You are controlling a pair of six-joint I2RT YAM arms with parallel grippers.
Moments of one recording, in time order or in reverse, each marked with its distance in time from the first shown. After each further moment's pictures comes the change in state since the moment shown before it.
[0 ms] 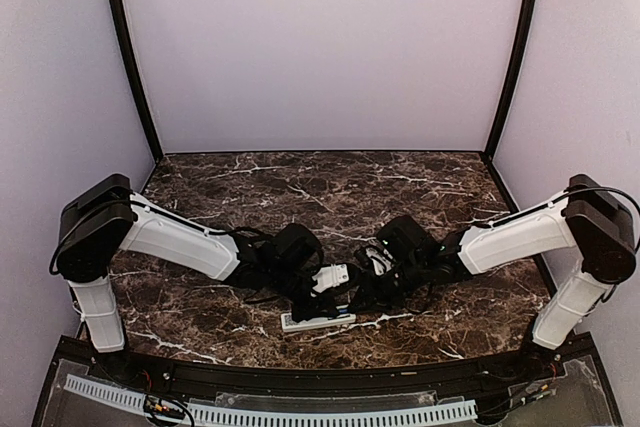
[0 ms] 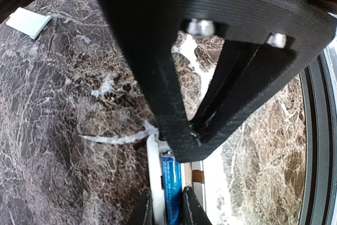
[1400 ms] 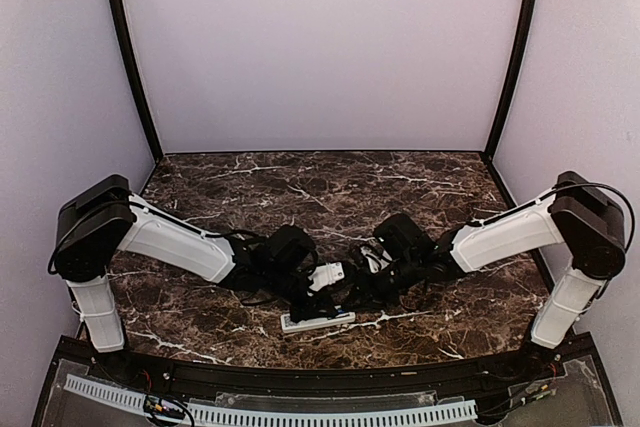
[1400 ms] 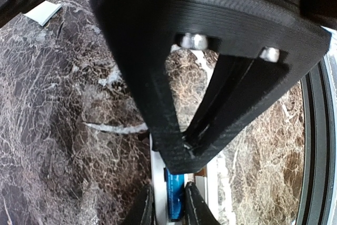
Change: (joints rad) left arm 0.010 -0.012 -0.050 0.073 0.015 -0.063; right arm -0.016 0.062 0.024 0.061 -0.052 -0.013
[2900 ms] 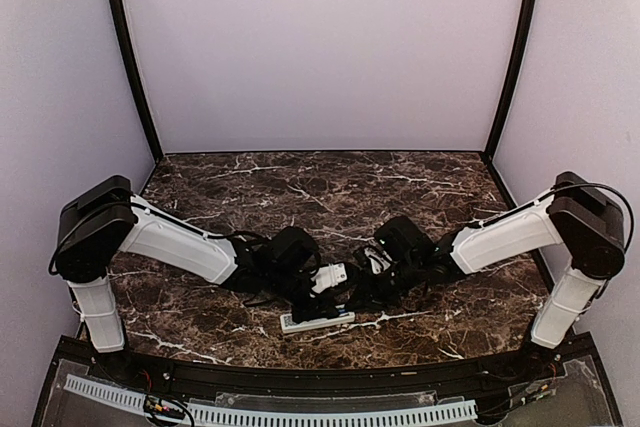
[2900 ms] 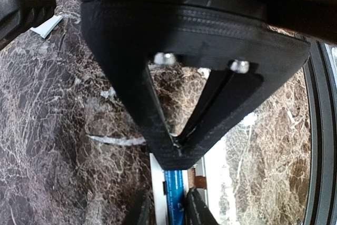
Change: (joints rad) left arm -0.010 0.006 0.011 0.003 -0.045 0.027; right arm 0.003 0.020 -0.015 0.012 0.027 0.055
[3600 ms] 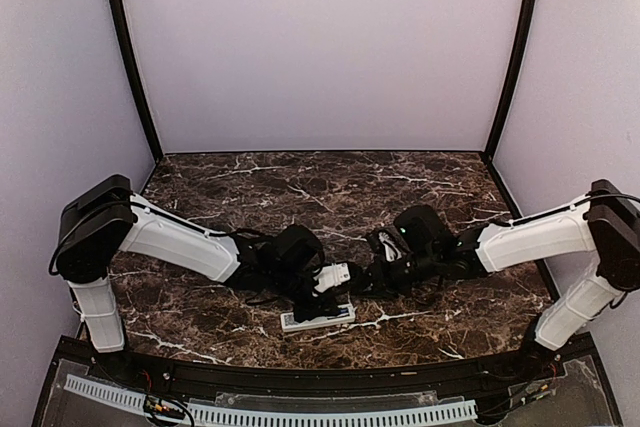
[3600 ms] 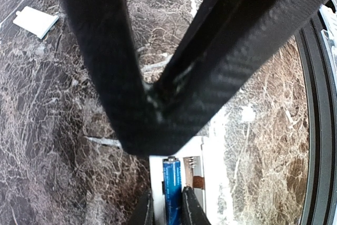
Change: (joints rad) left arm -0.001 0.004 0.029 -0.044 -0.004 0.006; right arm -0.042 -0.182 -0.057 0.006 0.037 -0.010
